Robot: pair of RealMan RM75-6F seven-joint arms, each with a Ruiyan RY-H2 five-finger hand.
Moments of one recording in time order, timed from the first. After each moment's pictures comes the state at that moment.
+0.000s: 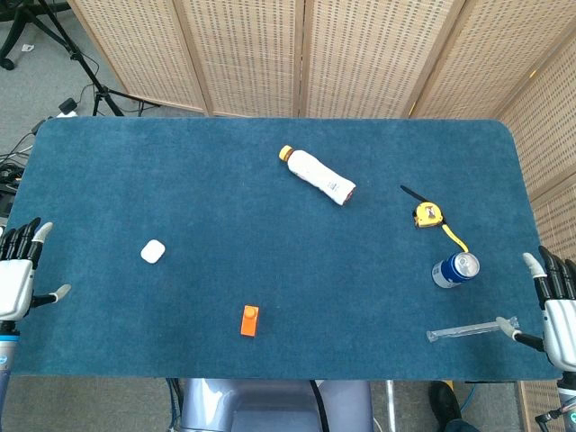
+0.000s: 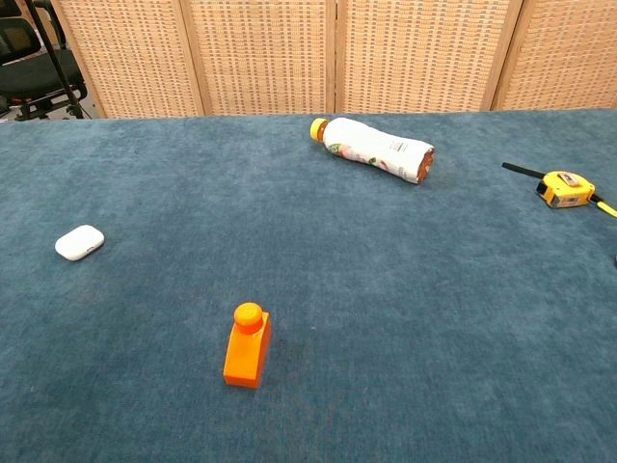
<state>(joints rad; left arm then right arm) -0.22 -1.25 -0.07 -1.39 1.36 1.42 -0.04 0.03 -1.06 0.09 -1.66 -1.50 1.57 -0.03</state>
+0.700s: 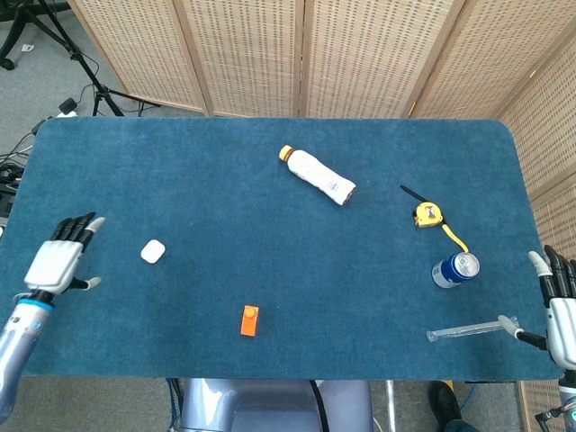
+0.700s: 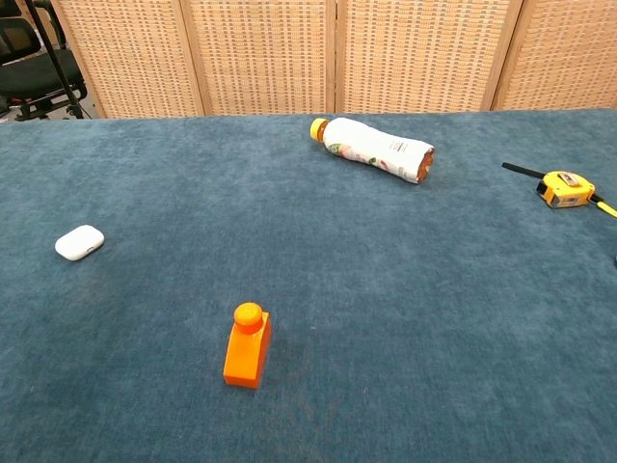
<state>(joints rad) -0.42 -1.29 -0.07 -1.26 1.38 1.04 -0.07 0.03 -1.06 0.11 -1.68 -1.47 1.57 -0.01</state>
